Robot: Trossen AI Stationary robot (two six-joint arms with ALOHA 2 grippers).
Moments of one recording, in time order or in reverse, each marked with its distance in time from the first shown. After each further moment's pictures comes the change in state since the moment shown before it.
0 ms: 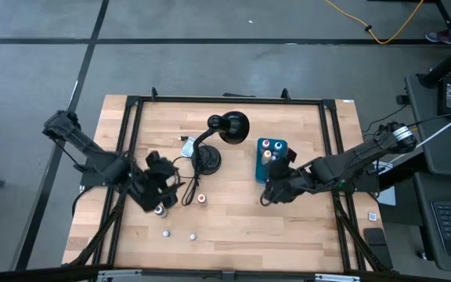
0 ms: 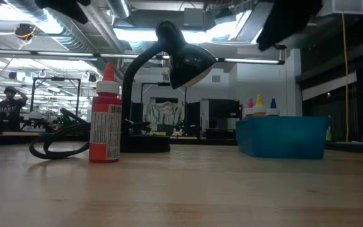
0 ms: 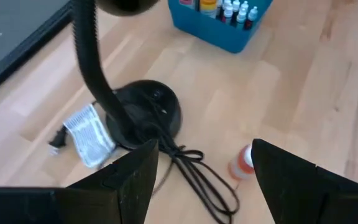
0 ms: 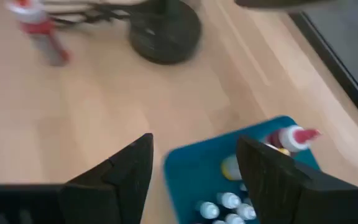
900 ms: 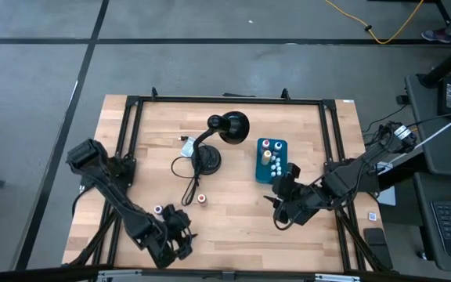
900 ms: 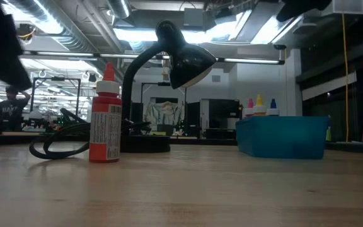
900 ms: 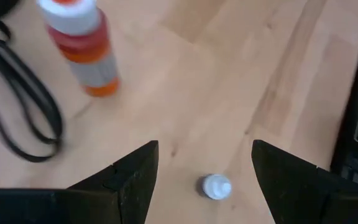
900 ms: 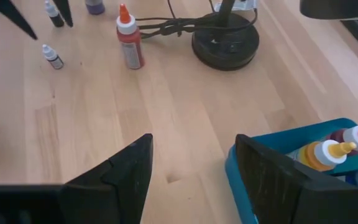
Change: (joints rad) left arm -0.250 0.539 0.000 0.442 0.059 -0.409; right arm 0.200 0.000 0.060 0.002 0.001 0.116
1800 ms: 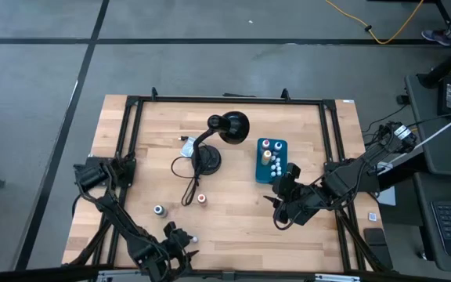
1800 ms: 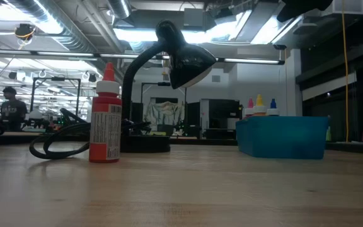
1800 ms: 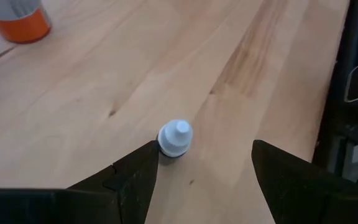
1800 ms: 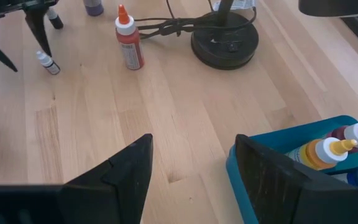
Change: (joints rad) left arm -0.106 0.241 0.088 0.126 -0.108 -0.090; right arm 0.001 0.000 0.000 -0.002 0.000 0.017
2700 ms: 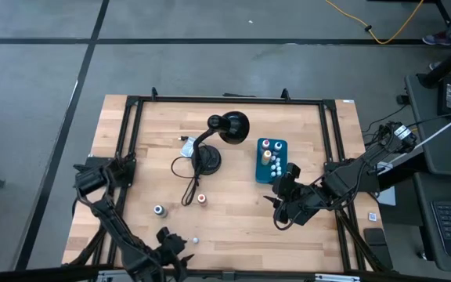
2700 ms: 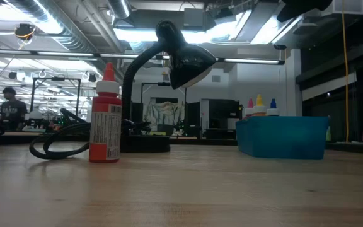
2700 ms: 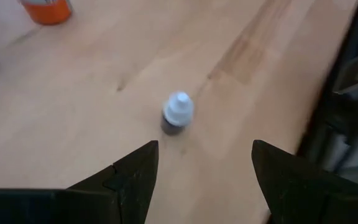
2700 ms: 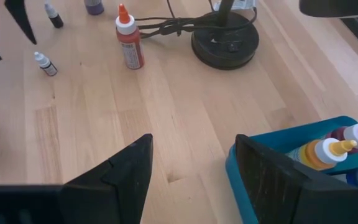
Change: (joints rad) left arm -0.051 0.044 0.168 -0.274 0.012 -0.178; right arm 0.000 0.000 0.000 0.000 0.000 -0.007
